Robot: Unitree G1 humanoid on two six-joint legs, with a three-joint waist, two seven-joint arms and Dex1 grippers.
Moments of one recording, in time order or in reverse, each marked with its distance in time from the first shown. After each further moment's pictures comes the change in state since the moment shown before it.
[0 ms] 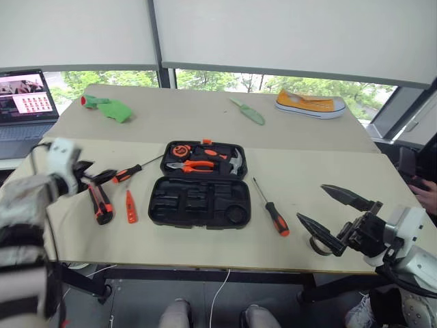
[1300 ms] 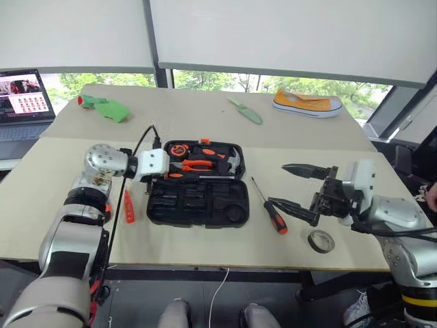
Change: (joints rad) left arm -0.226 -0.231 -0.255 0.282 0.342 -0.974 -0.410; right arm -0.443 -0.128 0.193 0.206 -0.023 0.234 0.107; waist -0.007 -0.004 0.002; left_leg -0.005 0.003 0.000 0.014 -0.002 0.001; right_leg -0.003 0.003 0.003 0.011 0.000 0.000
